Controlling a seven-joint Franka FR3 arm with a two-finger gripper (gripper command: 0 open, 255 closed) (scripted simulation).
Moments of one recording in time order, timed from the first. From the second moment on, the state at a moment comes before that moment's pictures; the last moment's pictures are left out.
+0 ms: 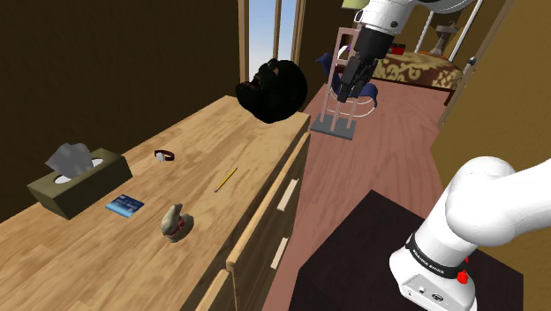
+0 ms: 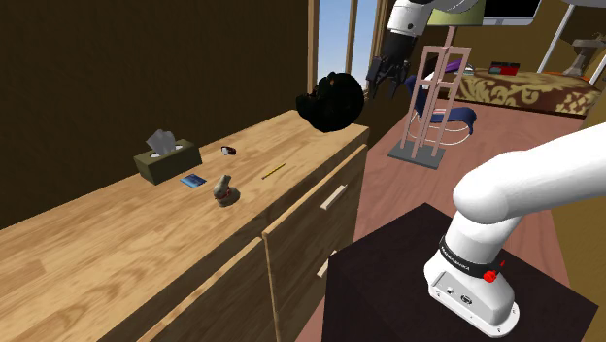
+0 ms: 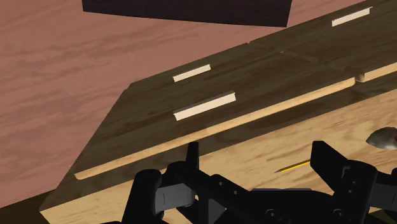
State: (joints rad) arm 0.02 -0.76 -0.05 -2.35 0.12 1.71 -0.12
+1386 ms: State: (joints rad) arm 0.06 -0.31 0.46 -2.10 0.09 1.84 0.50
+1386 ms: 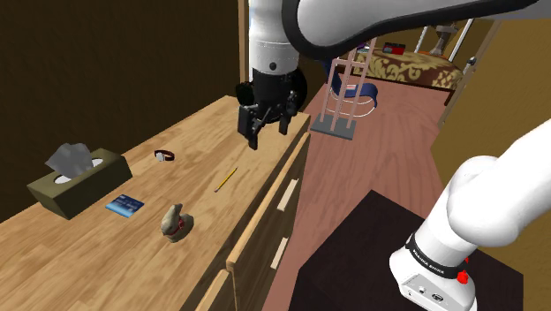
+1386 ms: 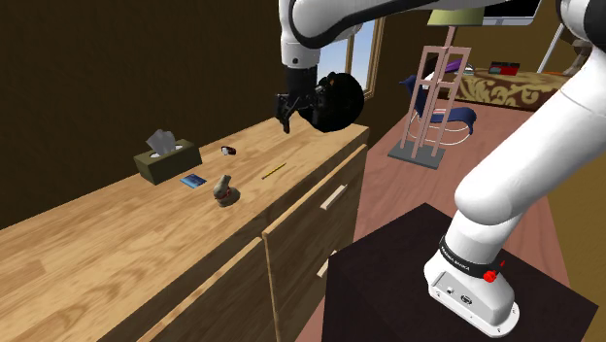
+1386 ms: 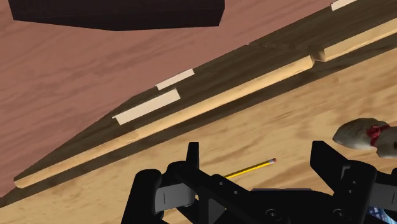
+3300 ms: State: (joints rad) arm 0.44 0.71 0.58 -1.22 -0.44 1.60 1.14
